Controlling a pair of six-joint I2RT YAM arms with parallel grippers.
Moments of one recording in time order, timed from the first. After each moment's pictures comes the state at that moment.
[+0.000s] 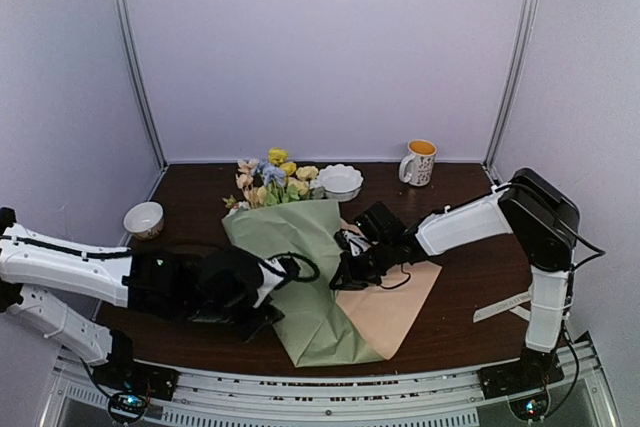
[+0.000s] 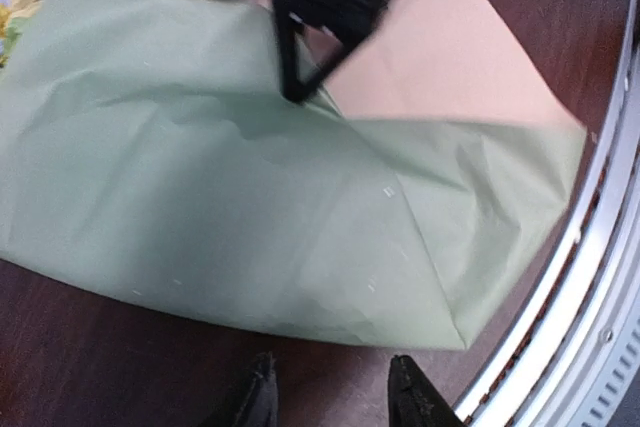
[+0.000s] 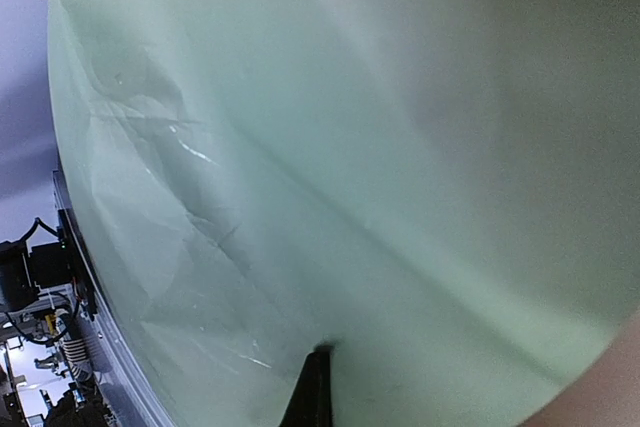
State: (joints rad) left arm -1.34 1.29 0.81 -0.46 -0.30 -0.27; right arm 0.81 1.97 1.10 -0.06 -0.44 0.70
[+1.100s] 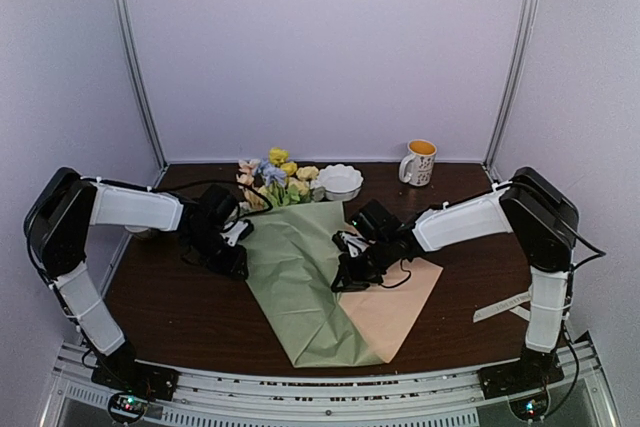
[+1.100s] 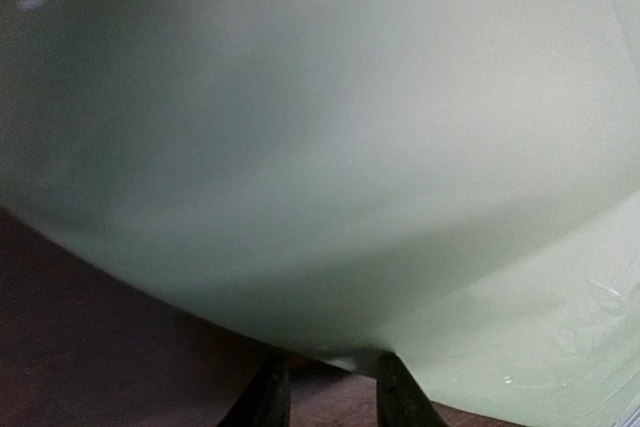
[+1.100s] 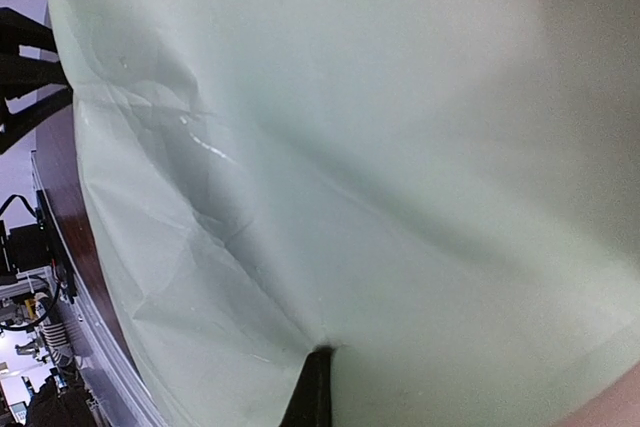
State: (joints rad) left arm -0.54 1.73 0.98 -0.52 0.16 -0.18; right arm 0.82 1.98 1.16 -0.20 -0.43 0.63
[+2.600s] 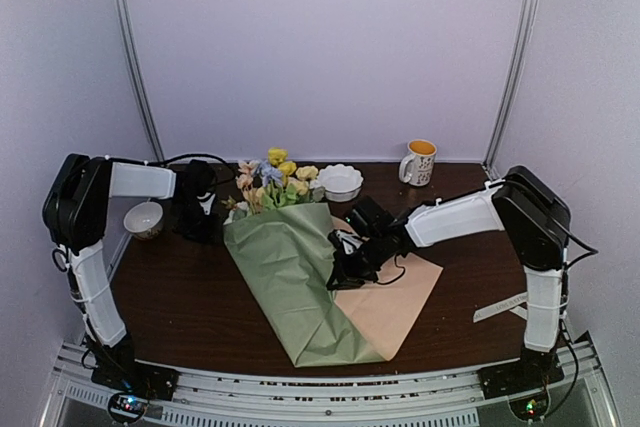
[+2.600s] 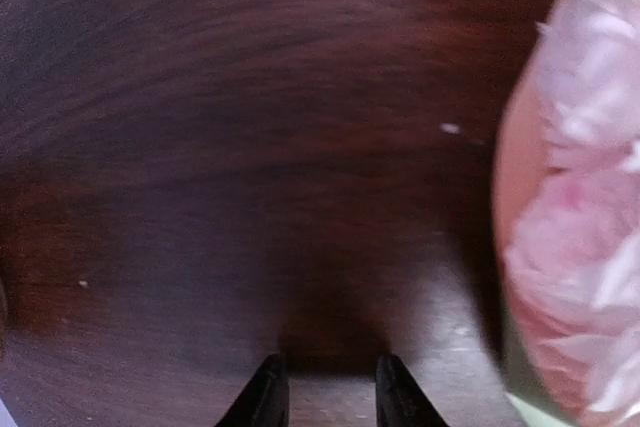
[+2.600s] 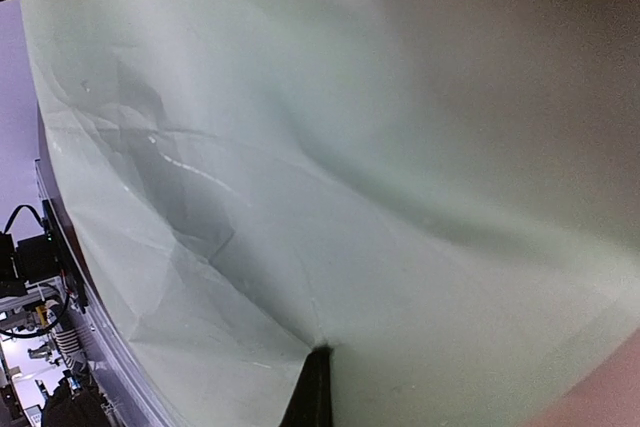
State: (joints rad) left arm -0.30 1.92 1.24 -0.61 -0.10 -0.17; right arm 0.82 2.03 1.25 -0.26 -0.45 0.65
